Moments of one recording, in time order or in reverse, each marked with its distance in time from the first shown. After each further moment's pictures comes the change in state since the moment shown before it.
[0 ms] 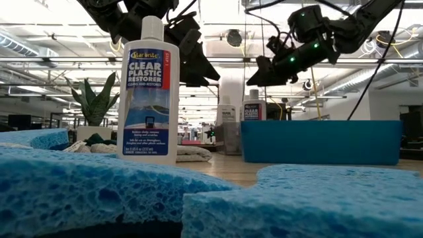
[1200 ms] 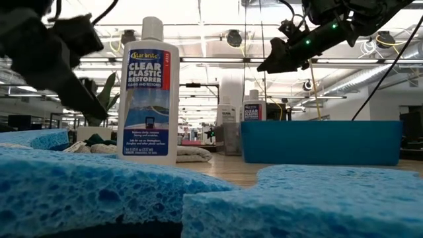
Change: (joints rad) left arm -0.541 -0.376 -0.552 -0.029 -0.067 -0.458; right arm 0.037 -0.206 -0.001 -0.211 -0.001 -0.003
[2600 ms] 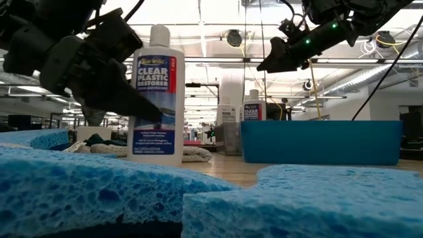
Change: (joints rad) left arm 0.065 0.466 0.138 0.523 -0.020 0.368; right arm 0.003 0.000 0.000 0.003 0.000 0.001
